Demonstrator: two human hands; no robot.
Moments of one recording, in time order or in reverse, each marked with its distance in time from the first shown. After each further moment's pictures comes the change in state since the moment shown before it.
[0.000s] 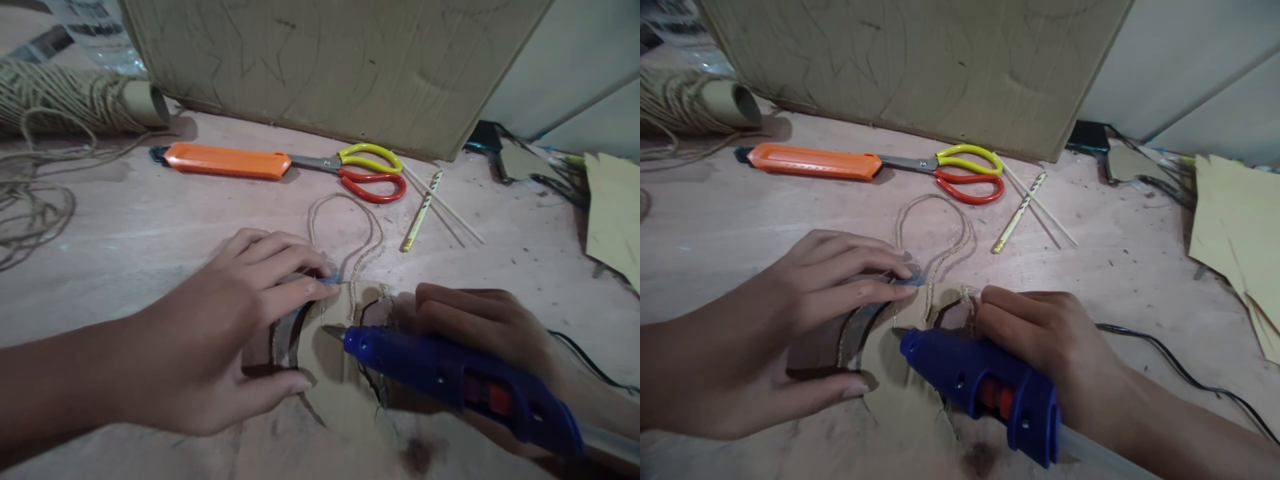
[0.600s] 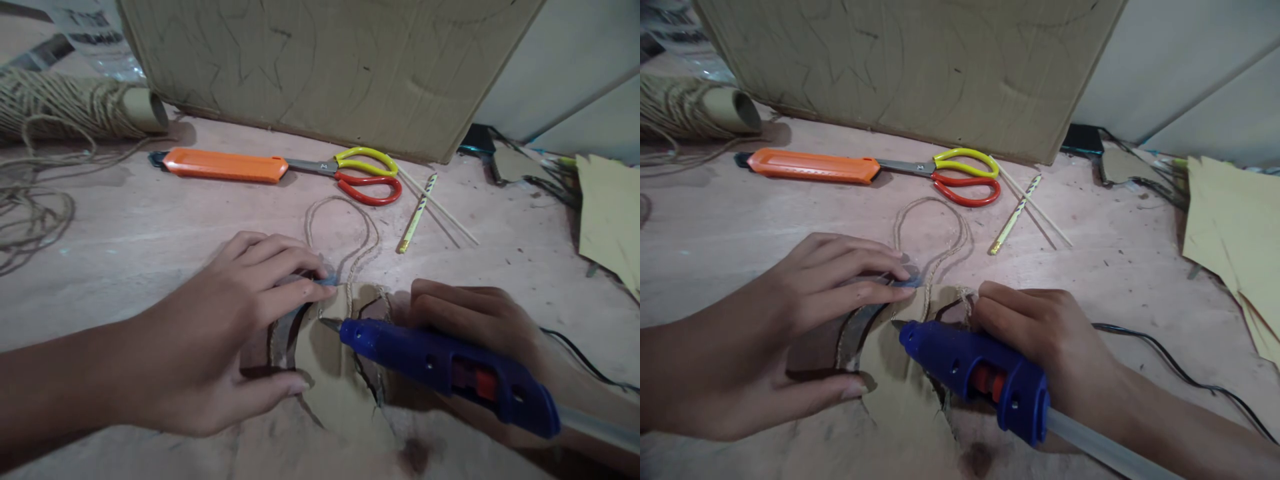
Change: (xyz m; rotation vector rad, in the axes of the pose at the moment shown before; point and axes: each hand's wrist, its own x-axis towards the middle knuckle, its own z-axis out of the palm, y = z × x) left_hand 0.000 -0.002 0.001 -0.016 0.007 0.003; right_hand 0.001 0.001 0.003 0.001 0.052 0.023
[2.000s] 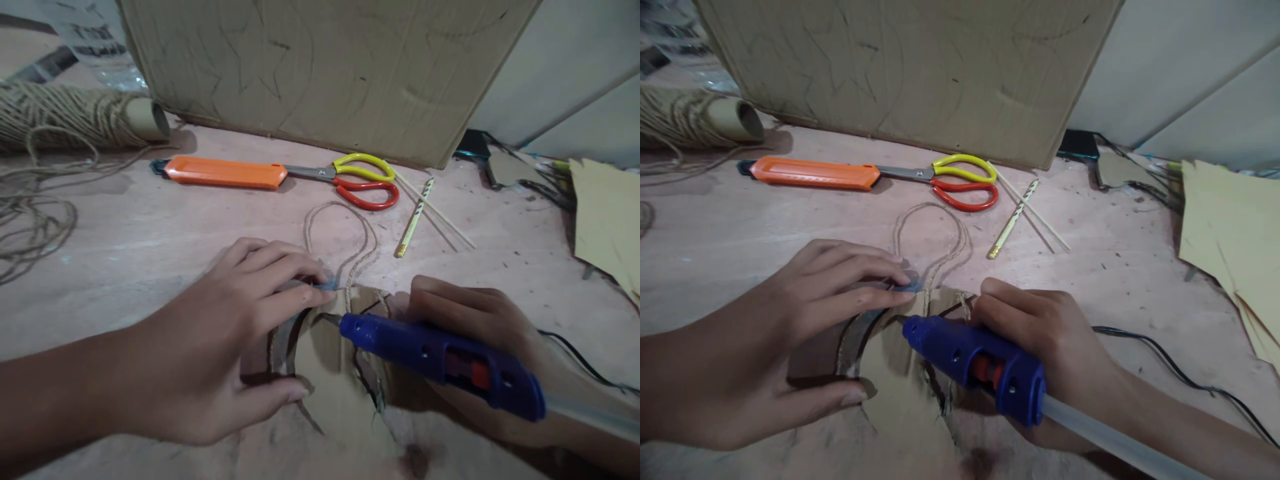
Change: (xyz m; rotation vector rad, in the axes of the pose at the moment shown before) left_hand -0.003 0.001 0.002 0.026 0.006 0.011; right_hand 0.003 -0.004 0.000 -0.019 0.052 0.026
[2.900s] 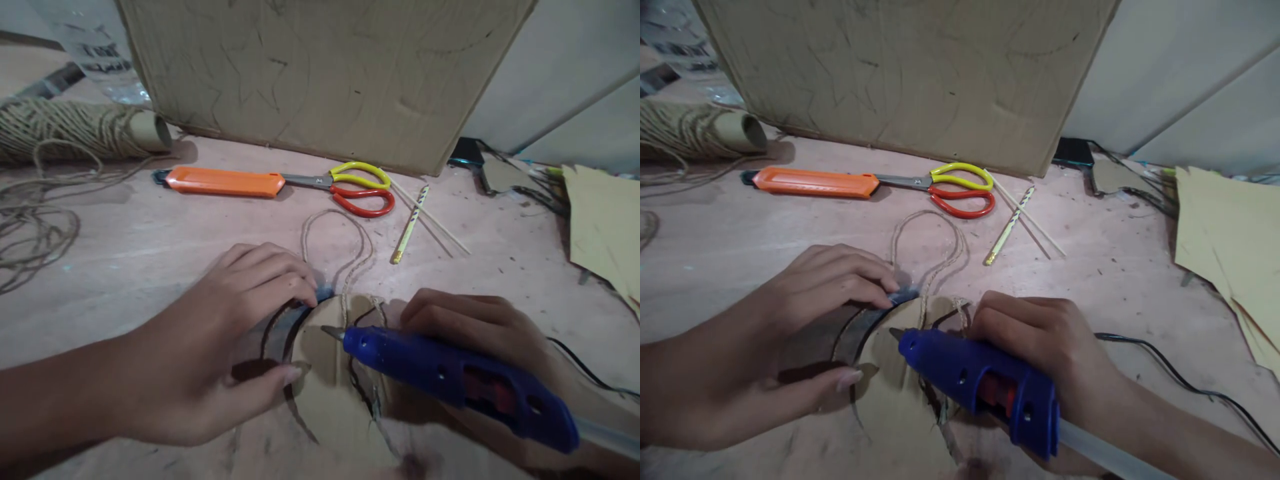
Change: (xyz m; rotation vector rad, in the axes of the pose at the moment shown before) left_hand 0.010 0.006 -0.011 -0.133 0.057 -0.039; right_hand -0.004 0.002 -0.004 0.169 -0.018 0.007
